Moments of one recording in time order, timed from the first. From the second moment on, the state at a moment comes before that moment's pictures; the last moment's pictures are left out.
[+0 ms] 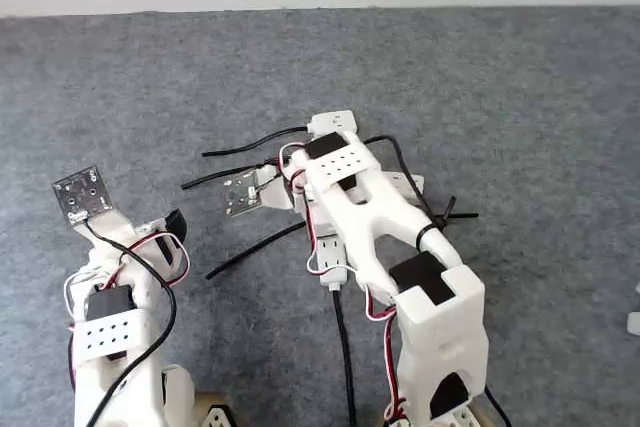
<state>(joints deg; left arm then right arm) -19.8 -50.9 78.5 34.9 16.7 -30.5 25.2 -1.1 69.5 72.7</state>
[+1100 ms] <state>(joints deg) -19.8 -50.9 78.5 34.9 16.4 -29.0 28.8 -2.5 69.5 72.7</state>
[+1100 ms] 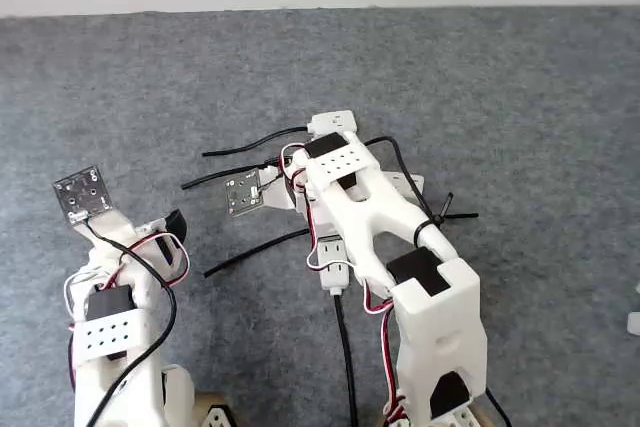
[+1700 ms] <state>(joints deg) -19.8 -50.9 78.5 34.9 16.4 -29.1 26.5 -2.5 68.2 66.3</state>
